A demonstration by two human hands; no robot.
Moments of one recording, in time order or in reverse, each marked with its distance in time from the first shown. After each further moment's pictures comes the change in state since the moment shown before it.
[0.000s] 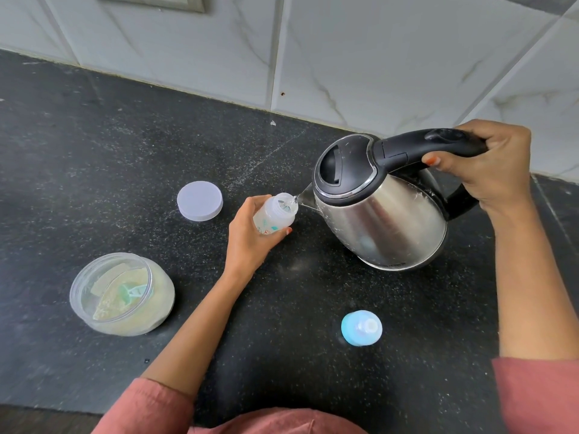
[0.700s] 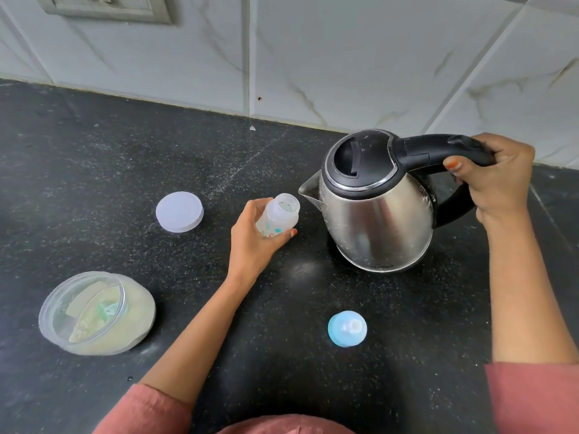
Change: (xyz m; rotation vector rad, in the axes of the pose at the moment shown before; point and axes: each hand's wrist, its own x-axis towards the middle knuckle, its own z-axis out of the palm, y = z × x) left_hand 0.000 0.022 0.027 -0.055 -0.036 -0.022; right_hand -0.023 0.027 -0.032 0.145 0.204 0.071
